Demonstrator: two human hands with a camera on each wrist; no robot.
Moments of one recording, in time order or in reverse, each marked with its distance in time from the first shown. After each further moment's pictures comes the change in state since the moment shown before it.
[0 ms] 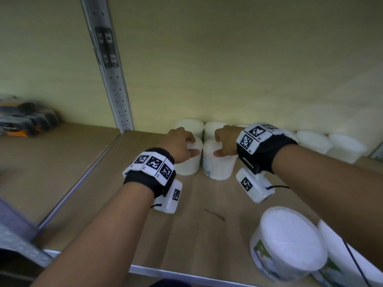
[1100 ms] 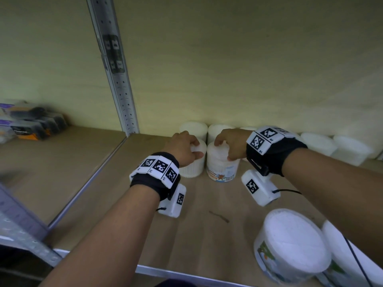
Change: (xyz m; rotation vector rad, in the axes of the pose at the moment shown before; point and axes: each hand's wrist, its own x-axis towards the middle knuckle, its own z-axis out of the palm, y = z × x) left_hand -0.001 -0.001 0.004 -0.032 0.042 0.017; right_hand -0.012 0.003 -0.013 0.087 -0.094 -0.059
